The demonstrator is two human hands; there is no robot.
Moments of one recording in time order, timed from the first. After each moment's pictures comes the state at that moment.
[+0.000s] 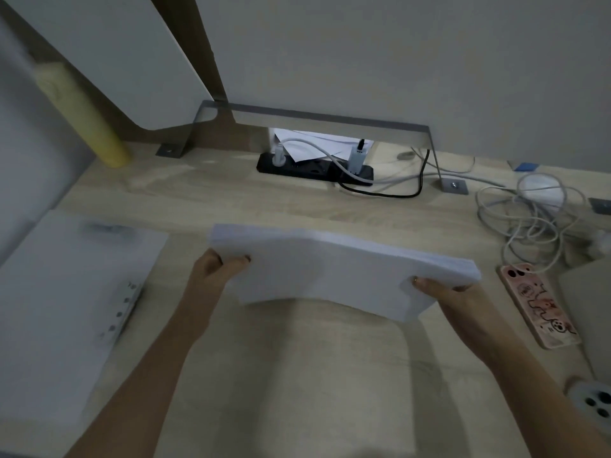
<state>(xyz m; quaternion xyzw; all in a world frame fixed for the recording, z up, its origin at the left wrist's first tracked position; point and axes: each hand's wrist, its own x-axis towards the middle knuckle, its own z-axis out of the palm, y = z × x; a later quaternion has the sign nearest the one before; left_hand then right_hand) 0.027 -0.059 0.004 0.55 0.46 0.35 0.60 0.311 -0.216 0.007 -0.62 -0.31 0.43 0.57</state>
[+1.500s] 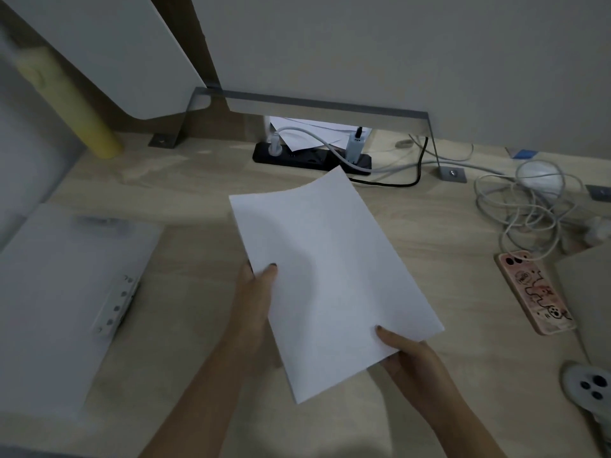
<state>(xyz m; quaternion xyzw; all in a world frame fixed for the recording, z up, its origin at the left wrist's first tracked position) 0.071 -0.096 -0.023 0.39 0.56 0.32 0.66 0.233 -0.254 -0.035 -0.51 0.01 0.59 0.63</state>
